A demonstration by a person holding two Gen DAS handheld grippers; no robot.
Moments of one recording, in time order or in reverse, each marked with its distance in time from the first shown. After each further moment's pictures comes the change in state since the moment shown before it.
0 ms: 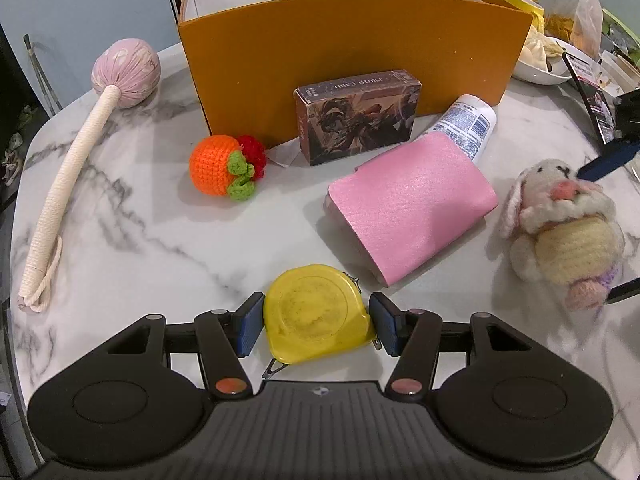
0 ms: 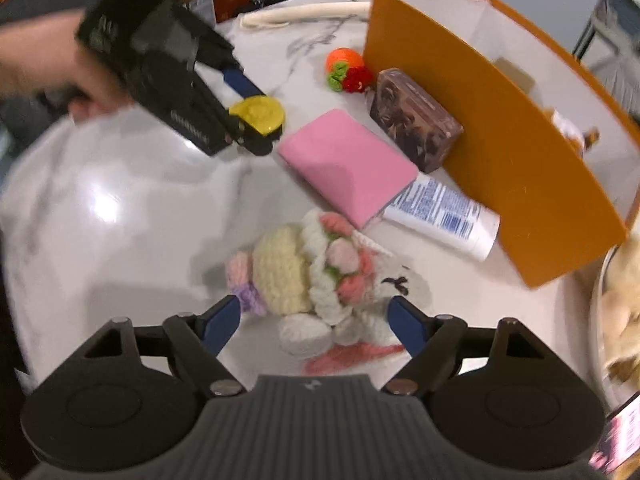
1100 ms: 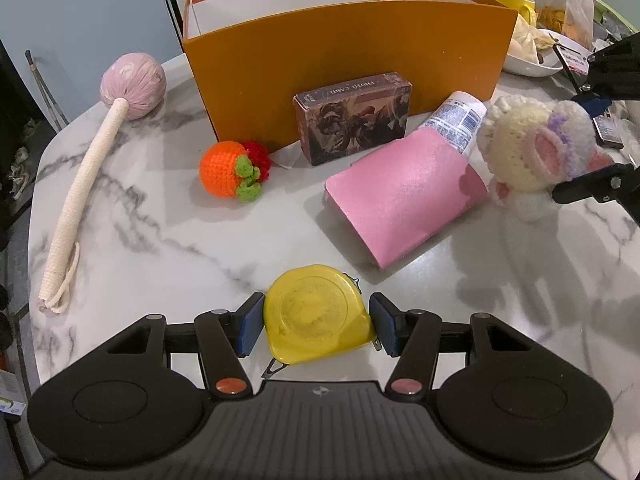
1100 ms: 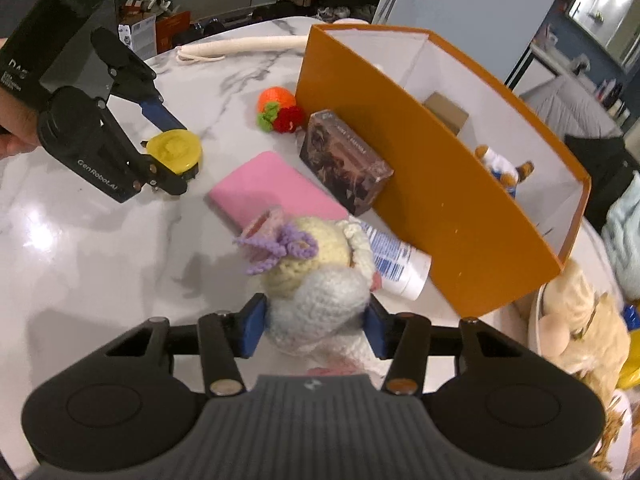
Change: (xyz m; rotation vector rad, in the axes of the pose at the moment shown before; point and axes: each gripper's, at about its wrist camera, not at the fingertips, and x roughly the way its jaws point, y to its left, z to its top) left arm -0.015 -0.005 -0.004 0.038 -0.006 0.035; right arm -0.004 -0.013 0.013 0.084 -0.084 -0.184
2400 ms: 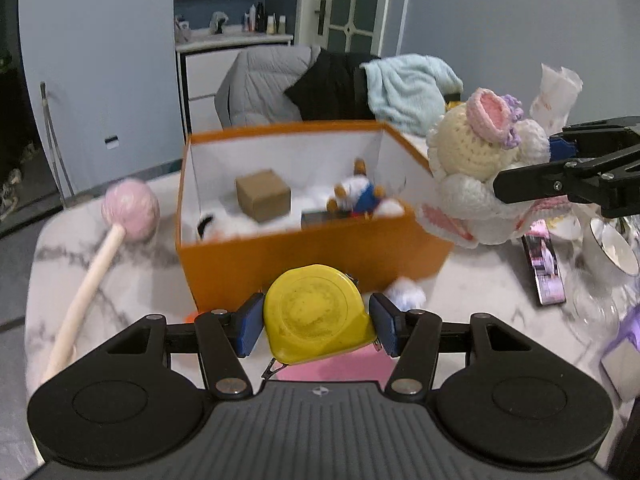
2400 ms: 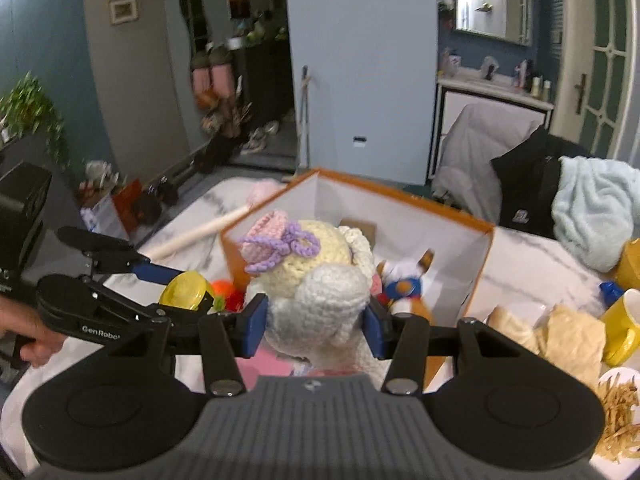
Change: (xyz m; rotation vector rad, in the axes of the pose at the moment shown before) left arm -0.074 -0.009 0.079 -0.130 -0.303 -0.081; right arm -0.104 -0.086 0.033 0.391 -0.362 -0.015
